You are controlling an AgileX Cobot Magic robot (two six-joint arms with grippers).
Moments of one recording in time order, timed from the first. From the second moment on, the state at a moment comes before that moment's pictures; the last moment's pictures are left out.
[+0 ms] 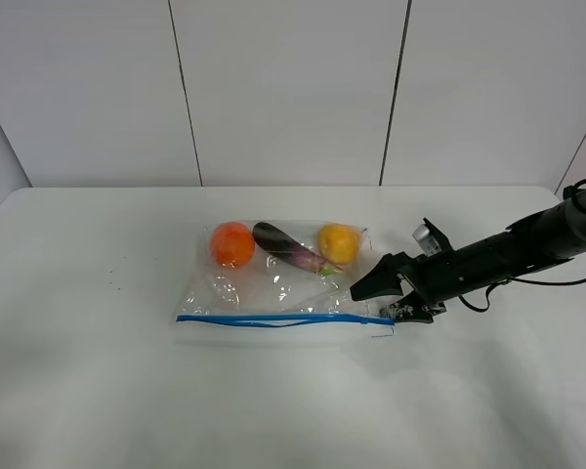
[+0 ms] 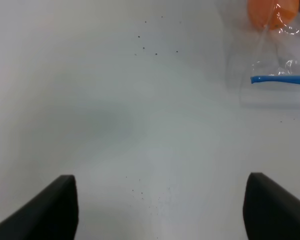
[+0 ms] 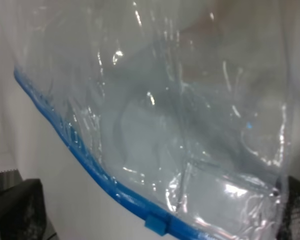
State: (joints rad) left arm -0.02 0.00 -0.50 0.00 1.06 0.01; right arm -0.01 2.17 -1.05 1.28 1.03 -1.19
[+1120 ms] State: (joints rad) left arm -0.02 0.00 -0.50 0.00 1.06 0.01; right arm -0.01 2.17 -1.05 1.29 1.15 -1.11
